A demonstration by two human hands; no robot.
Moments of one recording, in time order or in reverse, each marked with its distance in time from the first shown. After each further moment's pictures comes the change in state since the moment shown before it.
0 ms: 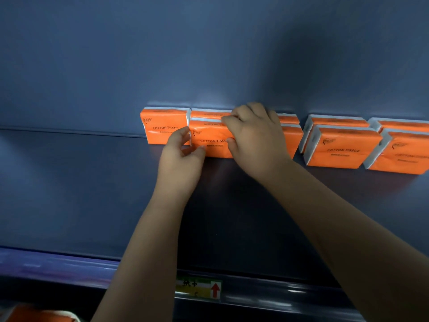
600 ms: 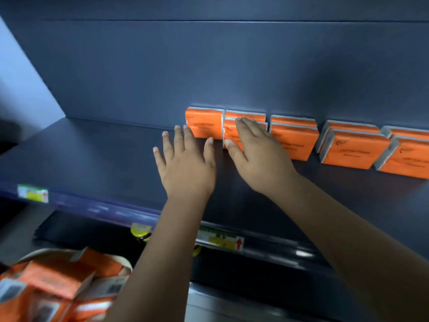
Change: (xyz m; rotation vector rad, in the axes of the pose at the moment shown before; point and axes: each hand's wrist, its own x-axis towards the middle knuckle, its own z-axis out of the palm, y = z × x) left_hand -0.058 0.019 -0.053 0.936 0.208 0.132; right_hand -0.042 -0.058 -0.056 0.408 -0.148 0.059
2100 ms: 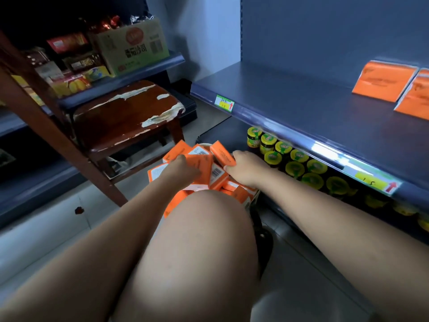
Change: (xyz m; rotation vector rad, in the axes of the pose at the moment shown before) left_hand -0.209 -0.300 -0.192 0.071 -0.318 -0.832; right_hand -0.142 -0.297 0.137 0.289 -0.700 -0.312
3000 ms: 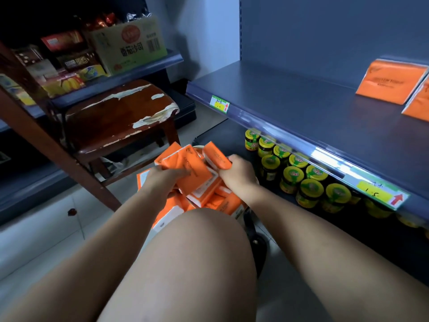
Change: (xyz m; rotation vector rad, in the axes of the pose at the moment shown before) left_hand 0.016 -0.024 0.022 -0.867 0.071 -0.175; right_hand 0.031 0.017 0.043 0.427 0.191 0.168
